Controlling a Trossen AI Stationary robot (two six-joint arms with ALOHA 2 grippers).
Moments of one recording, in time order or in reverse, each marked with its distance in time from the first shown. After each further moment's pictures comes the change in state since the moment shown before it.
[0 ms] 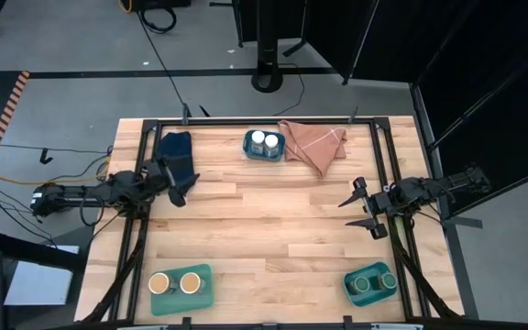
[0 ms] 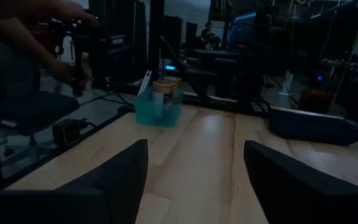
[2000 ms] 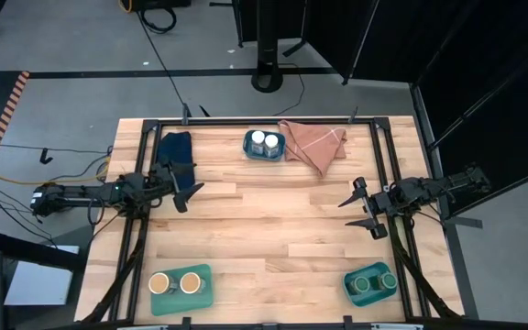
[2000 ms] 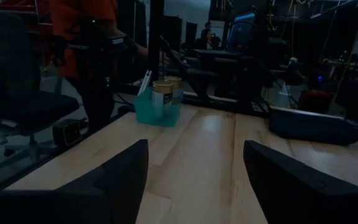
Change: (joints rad) left arm -0.002 0.001 0.001 -0.213 0.035 -0.021; right arm 0.000 0.000 0.000 0.000 0.000 0.000
